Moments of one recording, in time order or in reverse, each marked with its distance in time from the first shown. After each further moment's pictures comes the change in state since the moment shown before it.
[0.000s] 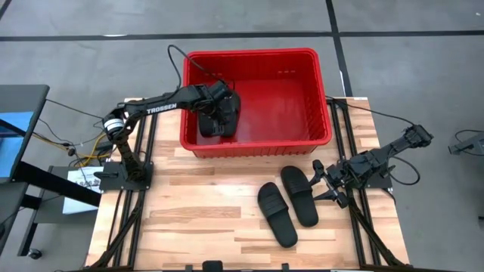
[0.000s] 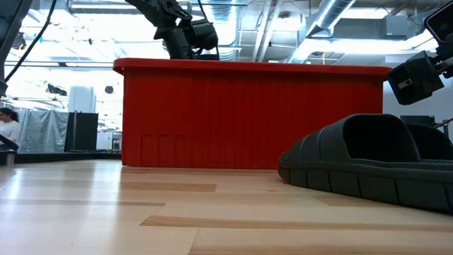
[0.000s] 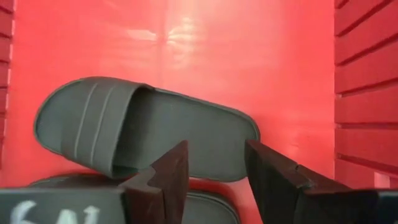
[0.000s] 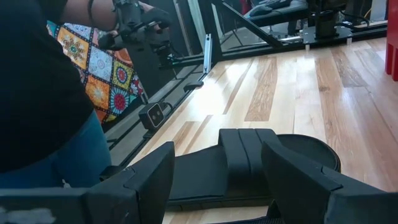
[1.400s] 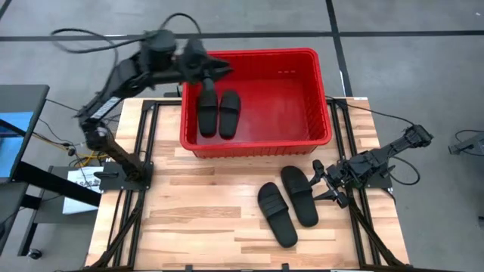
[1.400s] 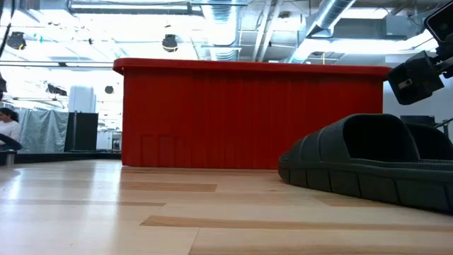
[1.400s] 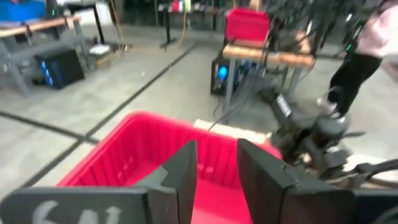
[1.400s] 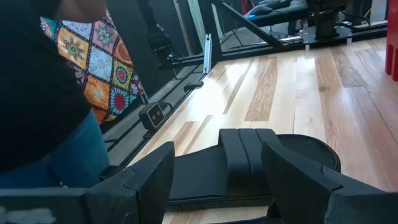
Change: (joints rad) left arm -0.128 -0.199 0.684 -0.002 0.032 -0.466; right arm 0.000 0.000 0.000 0.000 0.000 0.000
